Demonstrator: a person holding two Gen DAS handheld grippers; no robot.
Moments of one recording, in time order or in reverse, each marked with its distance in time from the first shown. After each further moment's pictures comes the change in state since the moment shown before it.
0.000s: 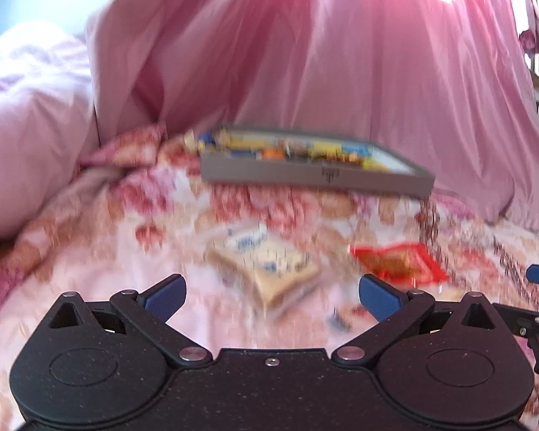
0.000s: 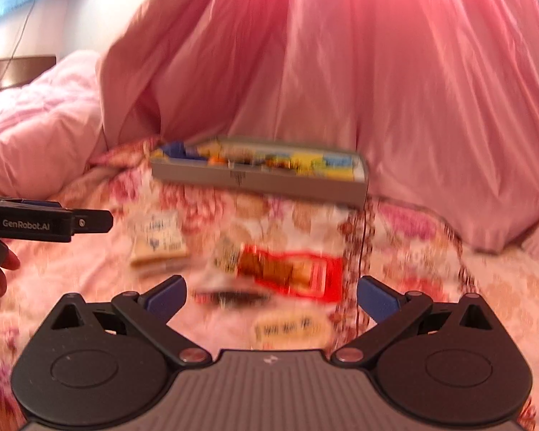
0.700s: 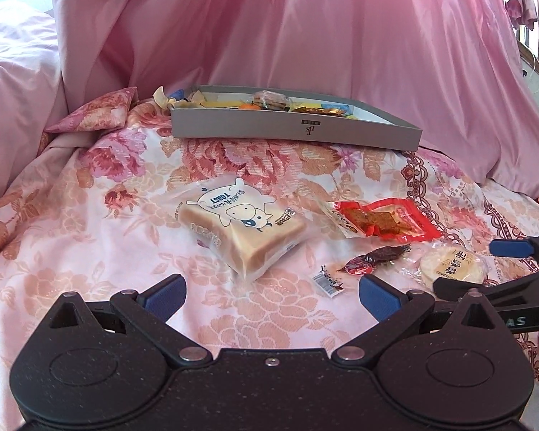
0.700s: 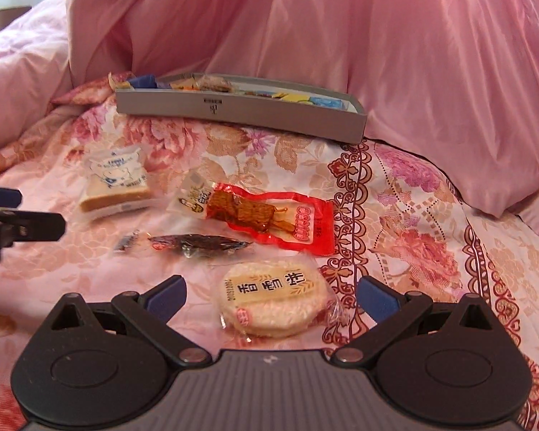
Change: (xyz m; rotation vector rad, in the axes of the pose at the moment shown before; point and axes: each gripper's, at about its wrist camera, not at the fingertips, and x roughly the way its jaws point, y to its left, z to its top) left arm 0.023 -0.002 -0.015 0.042 0.089 -0.067; right arm 0.063 0.001 -0.016 -0.041 0.147 -0.096
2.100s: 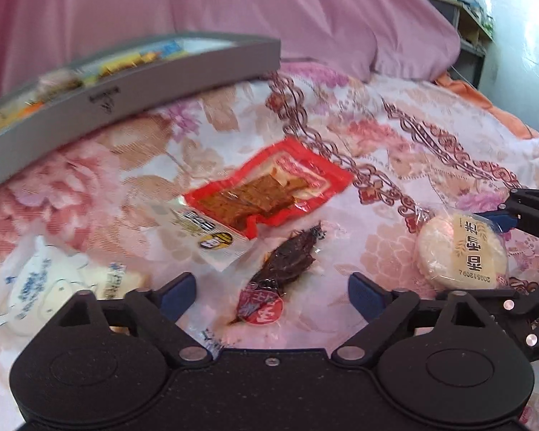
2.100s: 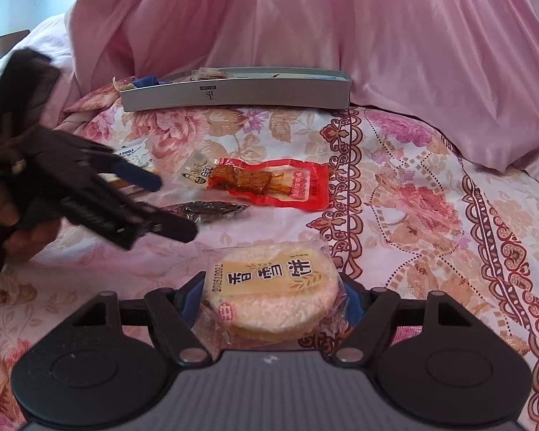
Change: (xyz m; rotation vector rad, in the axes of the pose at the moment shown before) left arm 0.114 -0.058 0.042 0.410 0.273 -0.424; right arm -0.025 -0.026 -0.034 0.111 -0.001 0.101
